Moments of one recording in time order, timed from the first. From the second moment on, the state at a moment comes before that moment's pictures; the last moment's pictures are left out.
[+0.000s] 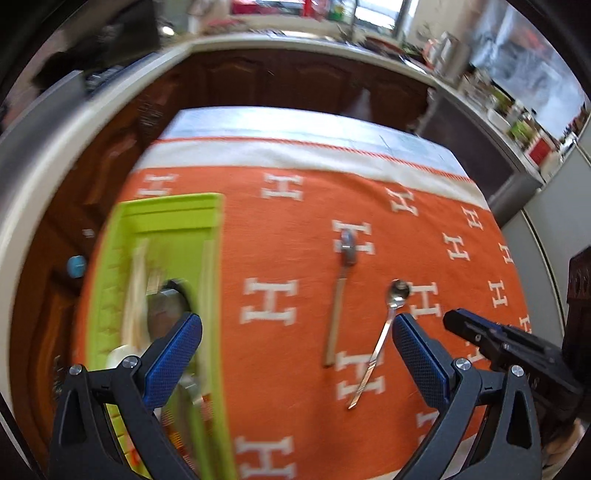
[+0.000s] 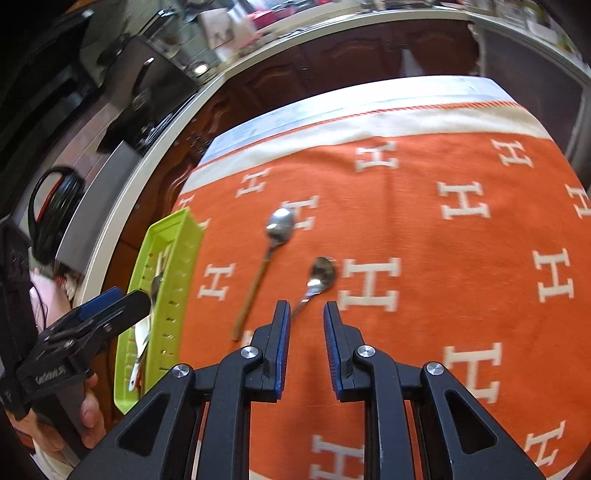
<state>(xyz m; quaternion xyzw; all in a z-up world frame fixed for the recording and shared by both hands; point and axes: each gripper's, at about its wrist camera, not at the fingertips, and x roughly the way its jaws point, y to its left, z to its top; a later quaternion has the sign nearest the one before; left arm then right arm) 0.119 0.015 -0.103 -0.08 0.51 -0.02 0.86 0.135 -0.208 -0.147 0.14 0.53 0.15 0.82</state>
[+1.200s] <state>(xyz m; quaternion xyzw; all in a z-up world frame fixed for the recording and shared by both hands) 0.216 -0.038 -0.179 -0.07 0.52 -0.08 0.85 0.171 -0.213 -0.205 0.15 0.53 0.15 0.82</state>
